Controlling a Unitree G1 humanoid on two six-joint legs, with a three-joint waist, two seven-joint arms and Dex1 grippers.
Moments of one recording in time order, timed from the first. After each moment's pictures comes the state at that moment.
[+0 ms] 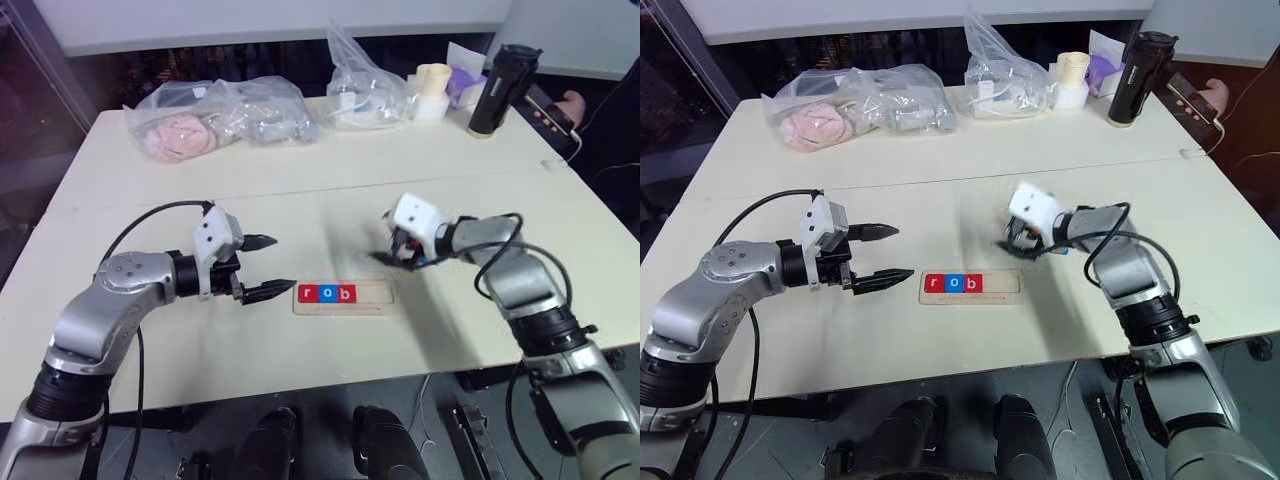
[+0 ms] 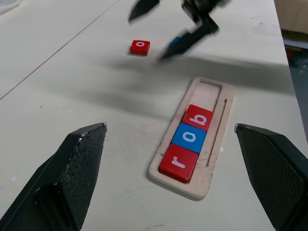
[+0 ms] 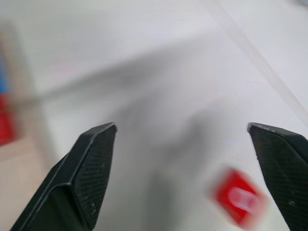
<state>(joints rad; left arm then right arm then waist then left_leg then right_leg) -0.35 0.71 -0.01 -0.34 -0.51 0.60 -0.93 -0.68 -0.58 0.12 0.08 -0.05 0.57 0.79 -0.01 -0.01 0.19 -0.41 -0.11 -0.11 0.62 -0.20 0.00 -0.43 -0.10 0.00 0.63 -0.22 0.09</state>
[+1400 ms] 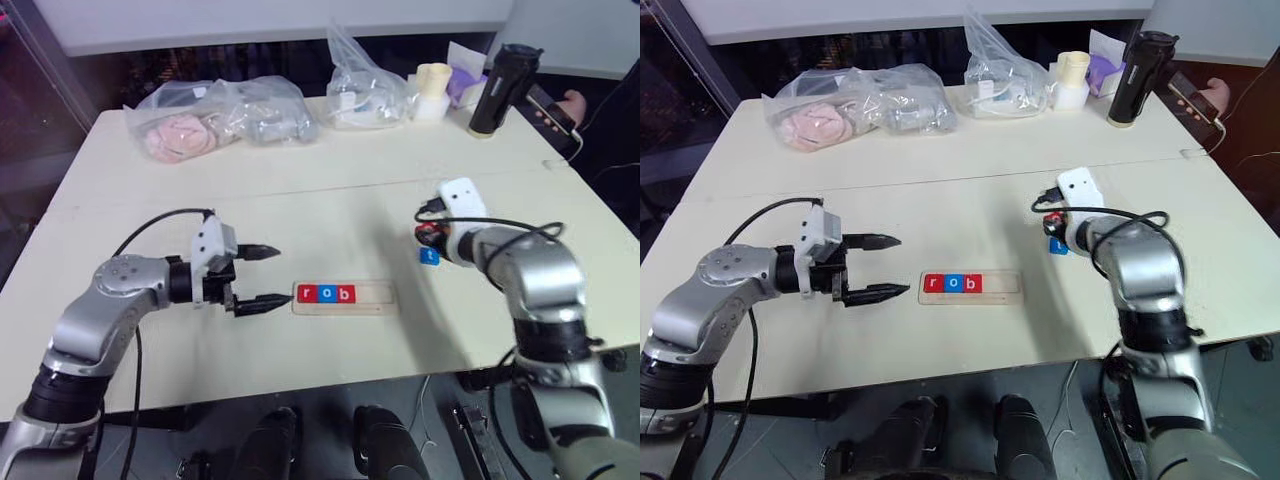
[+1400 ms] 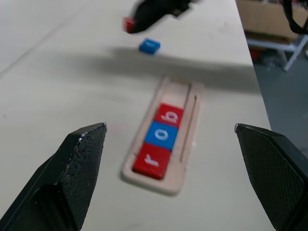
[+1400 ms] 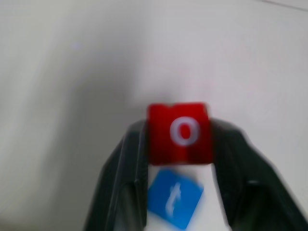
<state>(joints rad) -0.33 0.72 0.01 -0.27 -0.54 0.49 -1.08 -0.59 -0.52 -0.06 -0.34 0.13 1.41 0.42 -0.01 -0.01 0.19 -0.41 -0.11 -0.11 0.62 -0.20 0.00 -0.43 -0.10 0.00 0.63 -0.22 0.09</state>
